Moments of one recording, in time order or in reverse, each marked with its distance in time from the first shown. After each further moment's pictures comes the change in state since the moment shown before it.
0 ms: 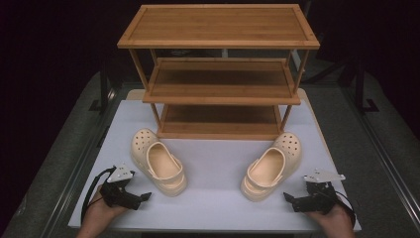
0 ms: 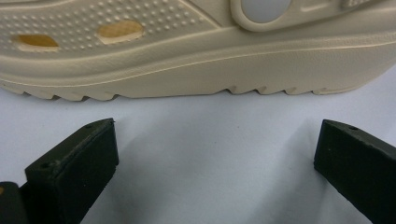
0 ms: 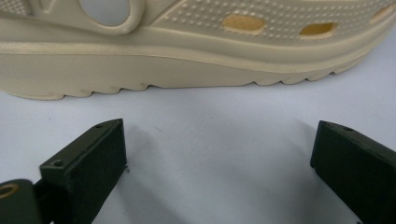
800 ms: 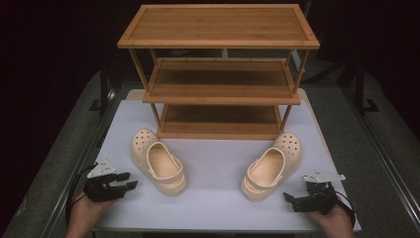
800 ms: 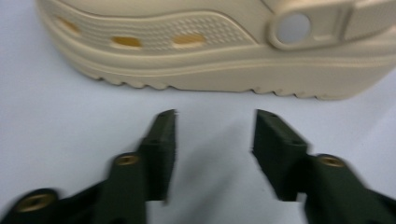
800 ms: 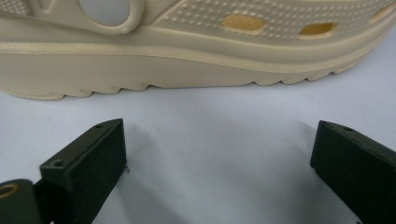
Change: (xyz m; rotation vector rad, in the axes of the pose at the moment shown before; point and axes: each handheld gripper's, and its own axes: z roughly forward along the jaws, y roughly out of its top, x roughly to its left) left arm 0.018 -0.001 -0.036 -0.037 0.025 -0.096; right arm 0.000 0.000 0.000 -0.002 0.000 0.001
